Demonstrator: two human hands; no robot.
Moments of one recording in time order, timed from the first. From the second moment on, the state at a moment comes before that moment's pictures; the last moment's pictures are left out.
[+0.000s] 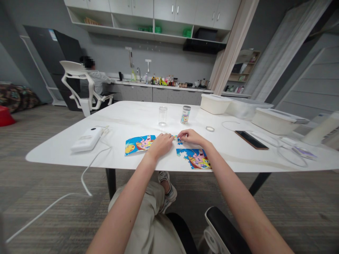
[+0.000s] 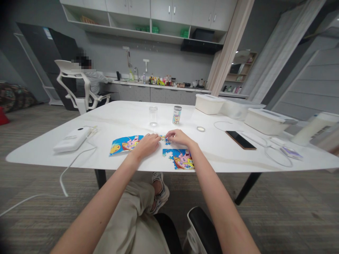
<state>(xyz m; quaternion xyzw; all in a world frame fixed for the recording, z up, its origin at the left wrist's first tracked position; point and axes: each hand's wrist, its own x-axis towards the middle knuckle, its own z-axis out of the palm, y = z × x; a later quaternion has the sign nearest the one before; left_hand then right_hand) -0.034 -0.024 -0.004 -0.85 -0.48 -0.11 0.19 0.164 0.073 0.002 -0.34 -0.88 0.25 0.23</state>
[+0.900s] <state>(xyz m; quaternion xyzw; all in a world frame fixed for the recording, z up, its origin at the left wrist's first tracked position) -0.035 -0.023 -0.006 -0.84 -0.50 -0.10 0.19 0.165 0.070 0.004 -0.35 -0.87 0.26 0.23</state>
